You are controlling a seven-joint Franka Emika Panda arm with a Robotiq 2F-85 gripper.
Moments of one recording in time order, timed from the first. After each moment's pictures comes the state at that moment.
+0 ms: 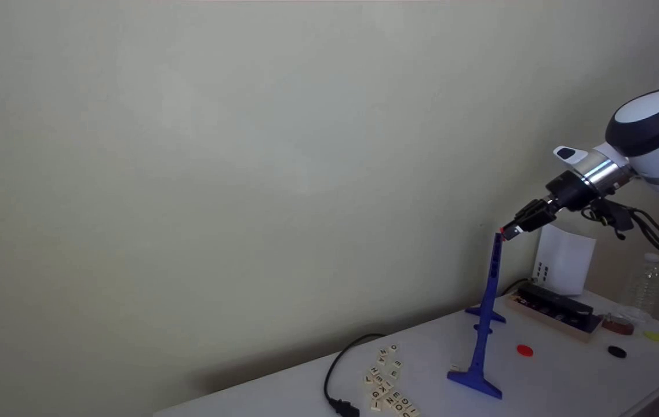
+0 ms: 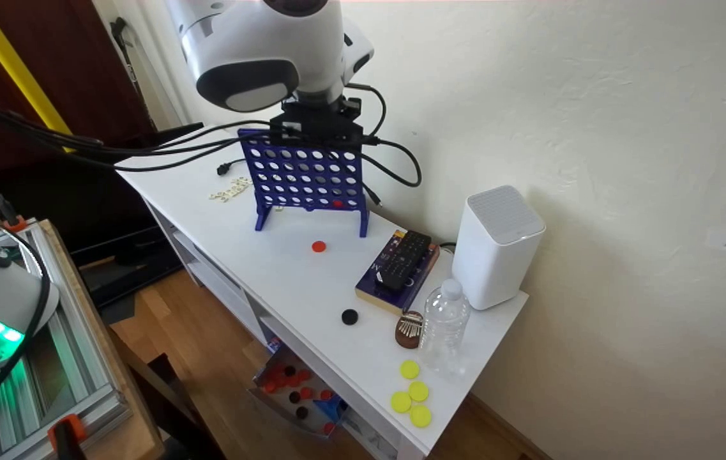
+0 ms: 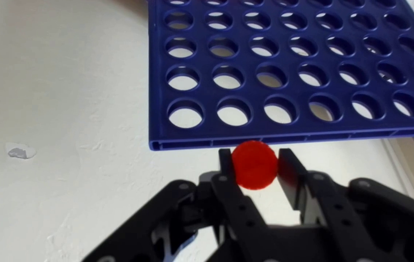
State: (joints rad) arm -1.66 0.83 1.27 -2.37 -0.16 2.85 -1.15
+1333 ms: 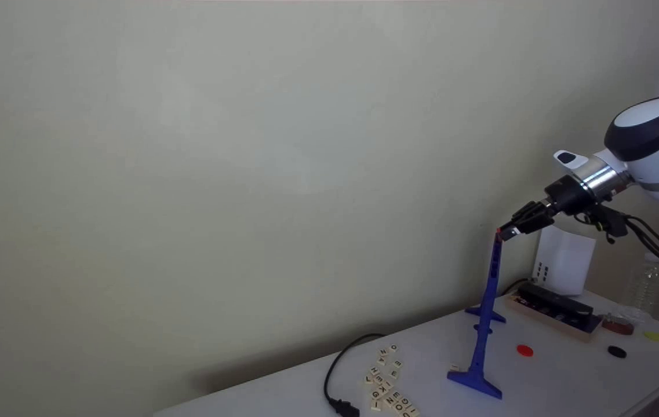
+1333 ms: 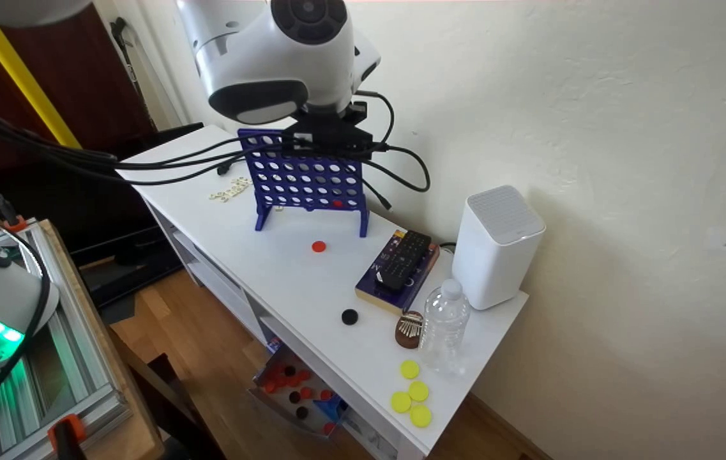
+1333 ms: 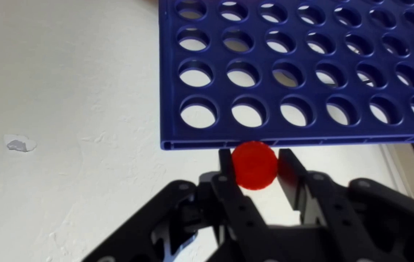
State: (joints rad) arm -1.64 0.91 1.25 -2.34 -0.16 2.85 -1.23
